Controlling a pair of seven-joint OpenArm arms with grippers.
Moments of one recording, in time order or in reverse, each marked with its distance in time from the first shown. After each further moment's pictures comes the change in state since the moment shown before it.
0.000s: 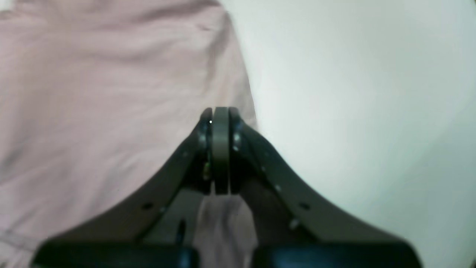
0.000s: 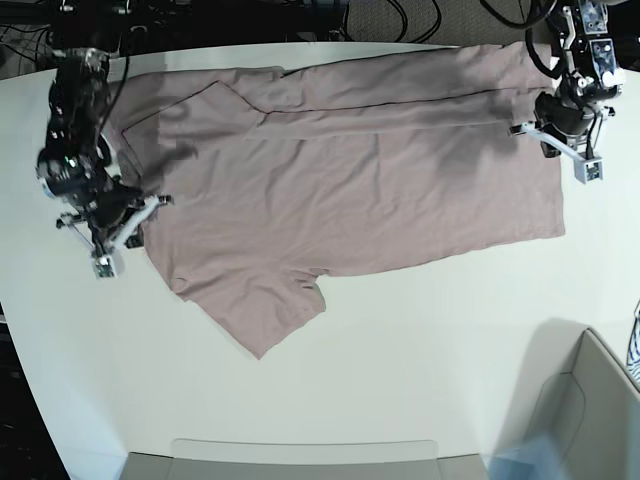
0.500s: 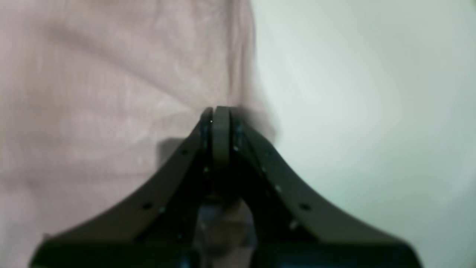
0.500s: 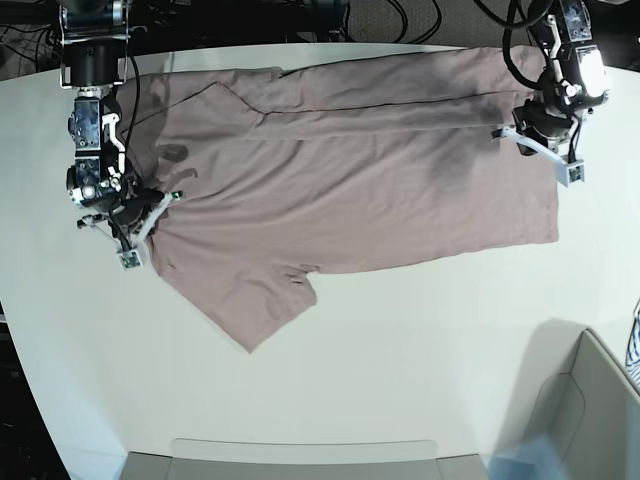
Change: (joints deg) left arm -4.2 4.4 0.1 -0.2 0.2 -0.3 5.3; right arm -0.3 2.1 -6.0 -15.6 -6.8 -0.7 11.8
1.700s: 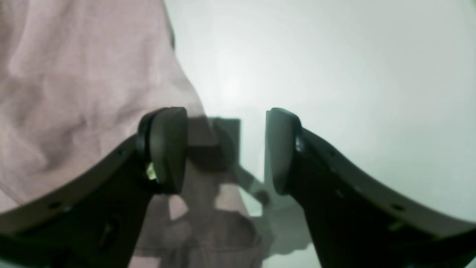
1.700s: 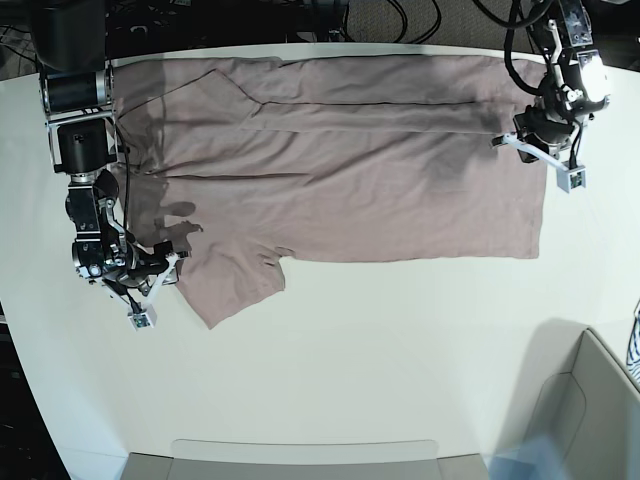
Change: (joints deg) left arm -0.5 0.2 0.0 -0.1 -0.2 -0.1 -0.3; right arm 25.3 0.9 -15.8 -26.6 8.9 0.4 4.7
